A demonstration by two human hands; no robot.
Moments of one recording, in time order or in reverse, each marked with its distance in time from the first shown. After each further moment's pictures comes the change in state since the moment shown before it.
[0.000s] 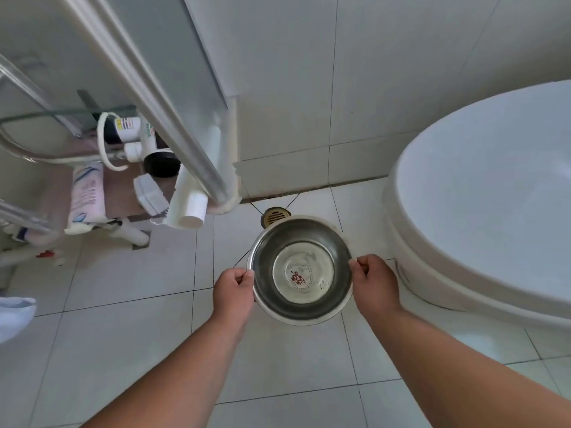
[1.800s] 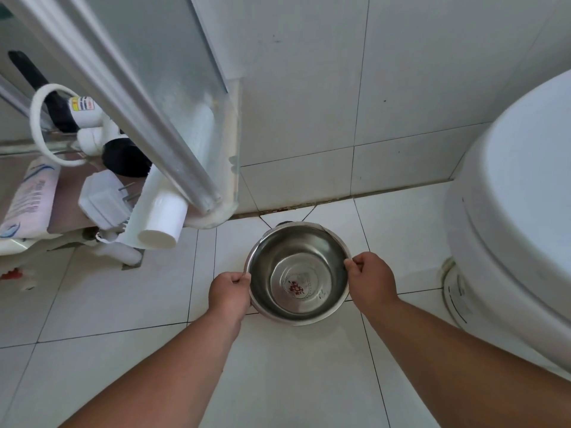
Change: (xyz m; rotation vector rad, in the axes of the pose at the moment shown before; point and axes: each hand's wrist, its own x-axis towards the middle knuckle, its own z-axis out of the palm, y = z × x) left_hand 0.131 -0.031 0.022 0.014 0.110 -0.122; right_hand 0.110 0.010 0.108 -0.083 -0.034 -0.086
